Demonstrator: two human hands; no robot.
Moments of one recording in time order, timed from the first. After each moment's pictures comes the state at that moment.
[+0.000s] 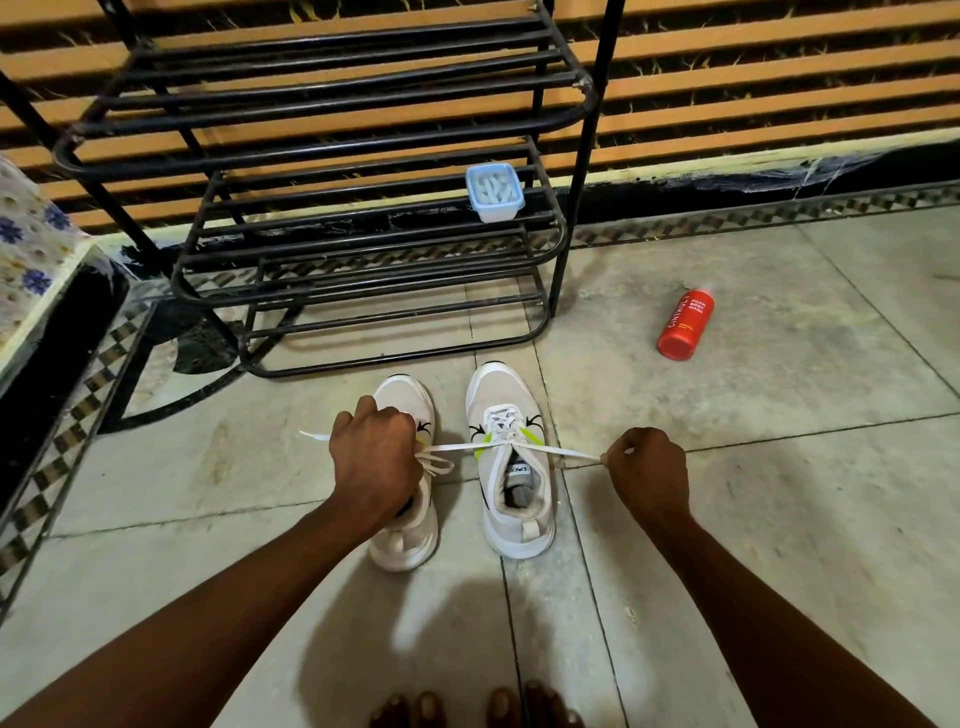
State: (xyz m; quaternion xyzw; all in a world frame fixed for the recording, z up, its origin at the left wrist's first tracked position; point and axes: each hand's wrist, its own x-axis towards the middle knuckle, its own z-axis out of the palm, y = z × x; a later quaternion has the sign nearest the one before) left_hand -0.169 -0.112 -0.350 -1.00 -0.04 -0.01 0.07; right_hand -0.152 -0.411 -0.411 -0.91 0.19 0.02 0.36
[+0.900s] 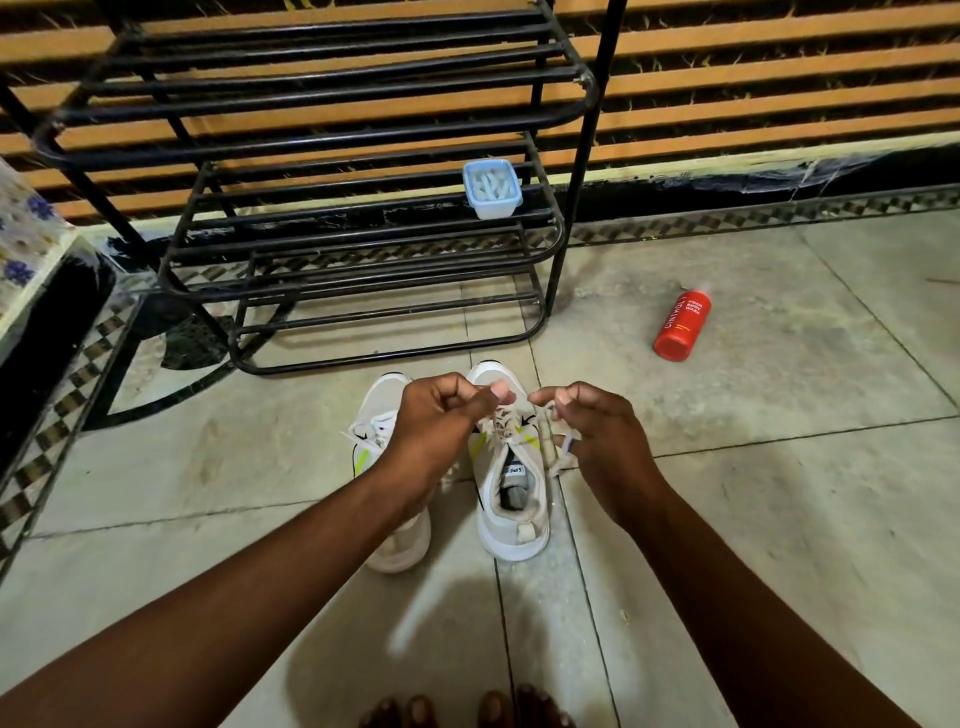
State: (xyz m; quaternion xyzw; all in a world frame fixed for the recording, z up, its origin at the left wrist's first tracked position) left_hand -0.162 -0.177 -0.303 -0.71 -0.10 0.05 -0.69; right_hand -0.156 -0.365 -0.333 -0.63 0.02 0.09 0.77
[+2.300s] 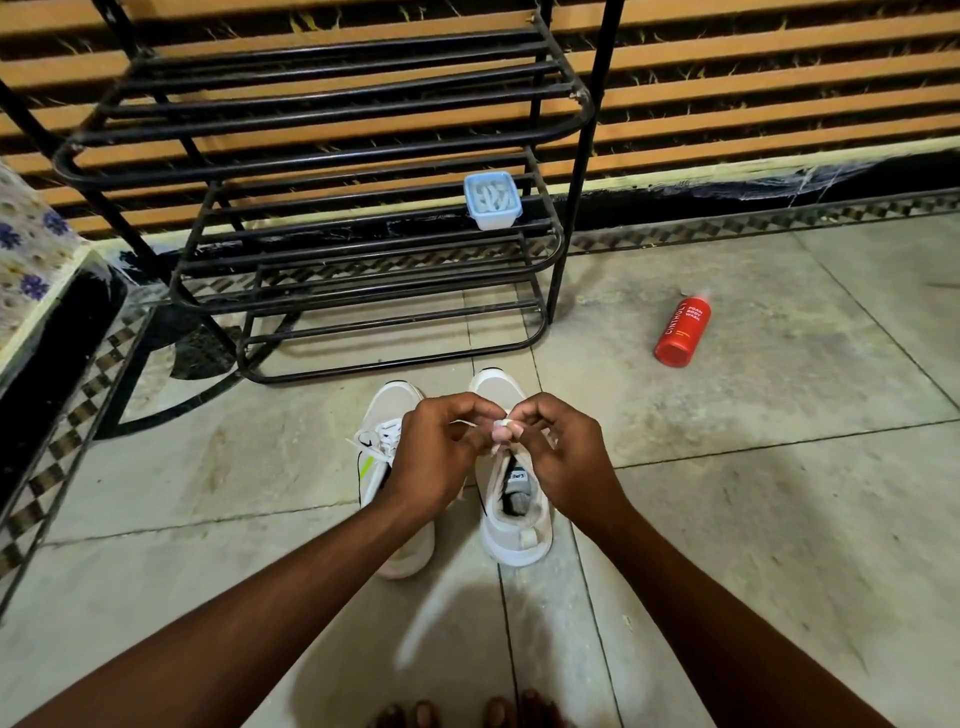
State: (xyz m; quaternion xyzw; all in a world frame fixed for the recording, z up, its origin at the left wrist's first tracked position) left_hand -0.171 -0.172 -0.317 -0.81 -0.02 0.01 -0.59; right_hand -0.161 -0.338 -0.349 -0.79 -0.13 -0.06 0.59
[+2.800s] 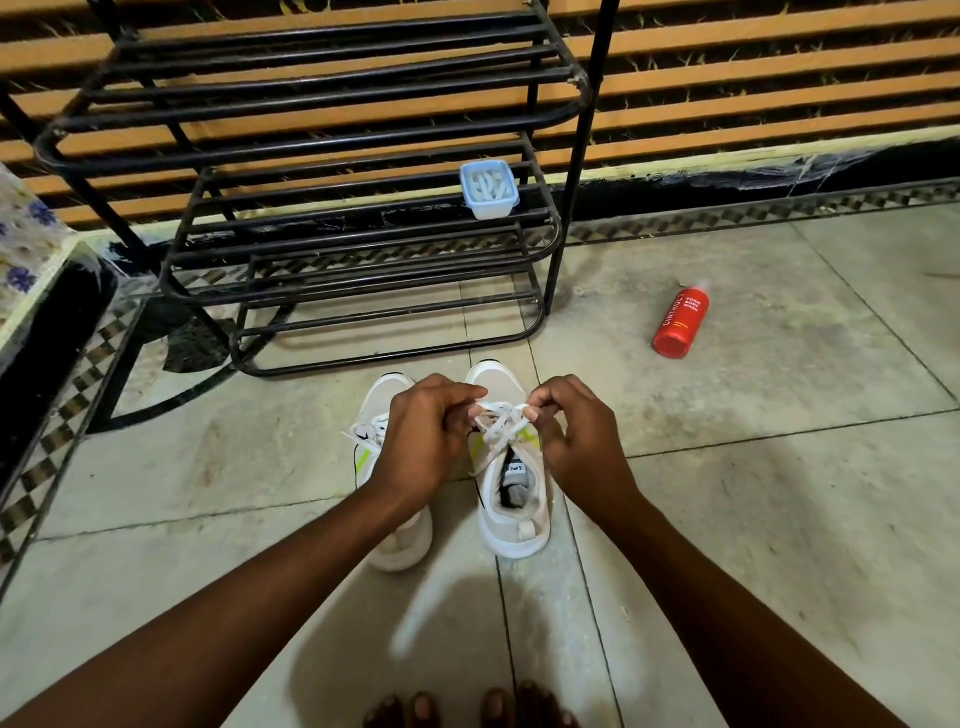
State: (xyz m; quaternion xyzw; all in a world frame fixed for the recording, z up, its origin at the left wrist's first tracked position) left_hand -0.161 -0.156 -0.329 -0.91 0.06 -0.11 -0.40; right_hand -0.157 -0.351 -0.348 -0.84 -0.13 -0.12 0.50
